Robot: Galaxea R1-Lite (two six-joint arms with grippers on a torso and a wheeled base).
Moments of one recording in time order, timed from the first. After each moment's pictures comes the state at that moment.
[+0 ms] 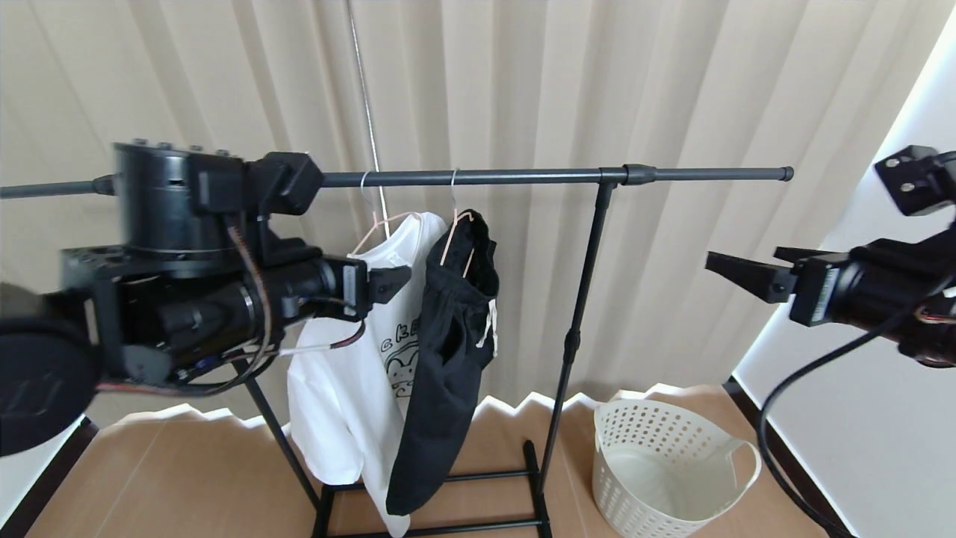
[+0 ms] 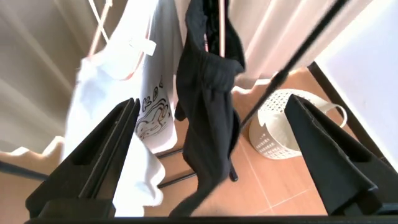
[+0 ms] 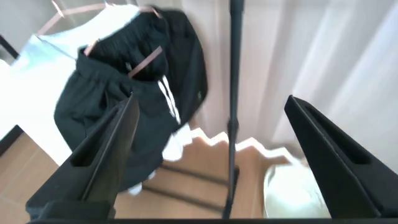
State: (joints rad) left arm -0.50 1.55 -0.93 -0.30 0.16 -0.05; right arm 0.24 1.35 -0.74 -0.40 0.06 0.13
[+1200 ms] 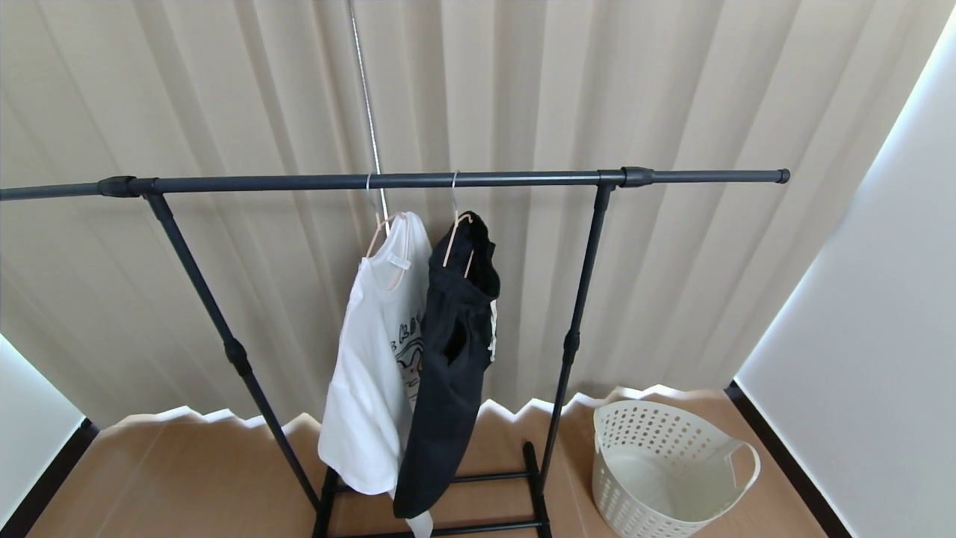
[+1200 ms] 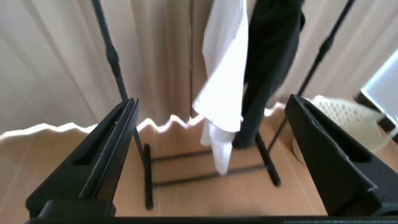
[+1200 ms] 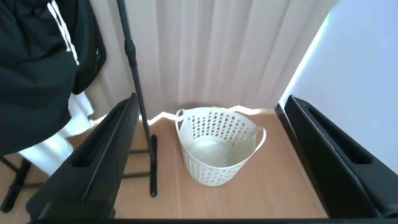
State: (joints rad) left arm -0.01 0.06 0.00 -0.05 0.04 0.00; right arm -0.01 0.03 -0.04 0.06 -0.12 0.00
